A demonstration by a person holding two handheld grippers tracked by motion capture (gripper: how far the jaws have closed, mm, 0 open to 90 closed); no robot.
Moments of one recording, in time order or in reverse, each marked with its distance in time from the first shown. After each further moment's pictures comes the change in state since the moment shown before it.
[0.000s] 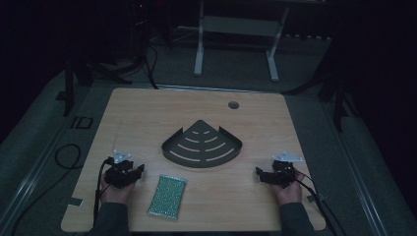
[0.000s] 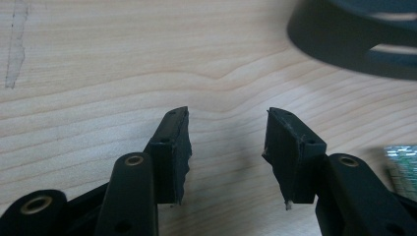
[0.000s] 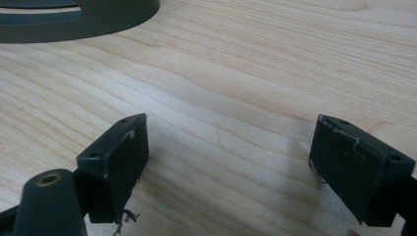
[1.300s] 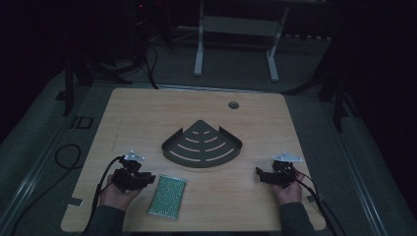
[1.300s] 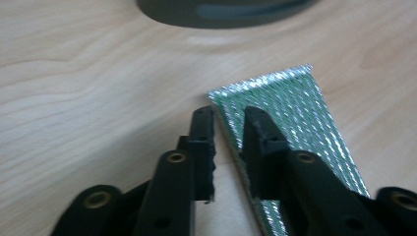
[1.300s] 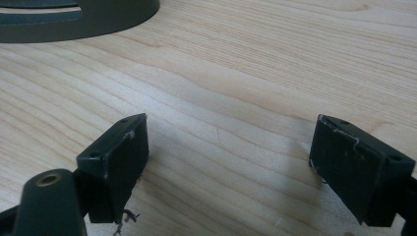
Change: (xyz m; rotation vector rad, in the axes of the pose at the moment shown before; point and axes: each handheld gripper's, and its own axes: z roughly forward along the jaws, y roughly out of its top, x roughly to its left) left arm -0.050 0.027 -0.036 0.259 -0.264 0.166; right arm 0.000 0.000 0.000 0.000 0.000 0.002
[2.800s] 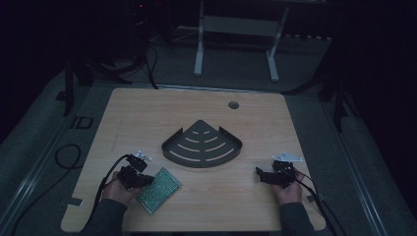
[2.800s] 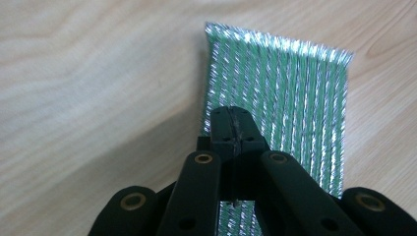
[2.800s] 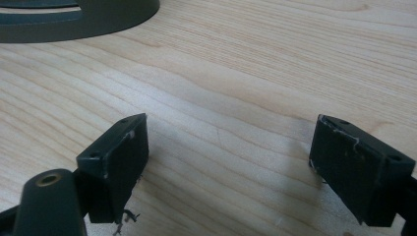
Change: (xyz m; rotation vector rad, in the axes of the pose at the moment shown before) left arm 0.015 0.011 0.018 0.131 0.029 0.042; right arm 0.000 0.000 0.000 -0.001 0.000 0.000
